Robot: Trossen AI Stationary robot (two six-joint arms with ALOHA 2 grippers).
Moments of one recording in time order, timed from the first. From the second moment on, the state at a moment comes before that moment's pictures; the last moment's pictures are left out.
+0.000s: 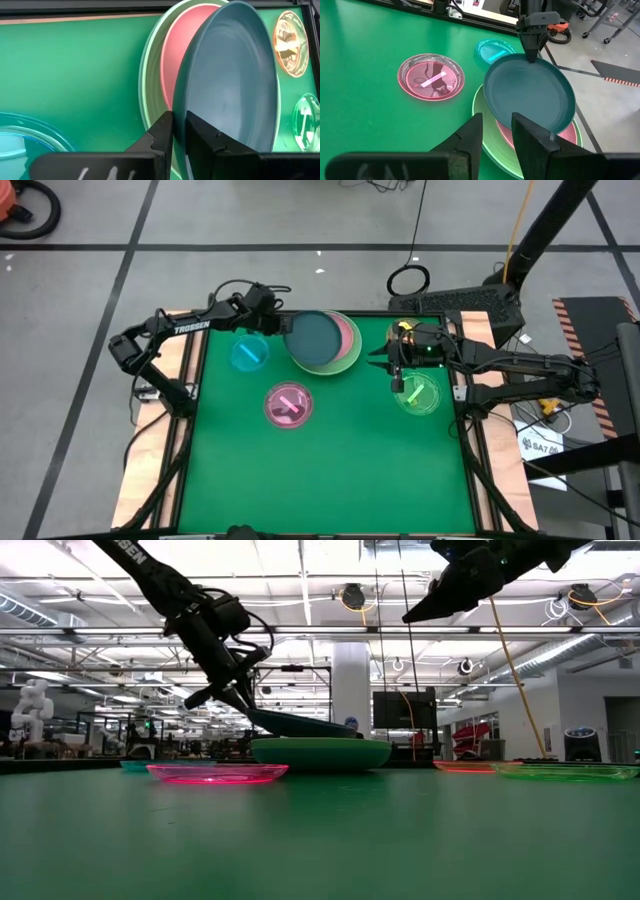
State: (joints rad) left arm 0.73 1.57 1.01 -0.33 0.21 -0.71; right arm -0.28 0.99 0.74 -0.21 -0.08 -0.33
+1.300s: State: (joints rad) left arm 0.72 1.57 1.13 -0.47 0.21 -0.35; right arm -0.28 0.99 0.74 -0.22 -0.08 -0.28
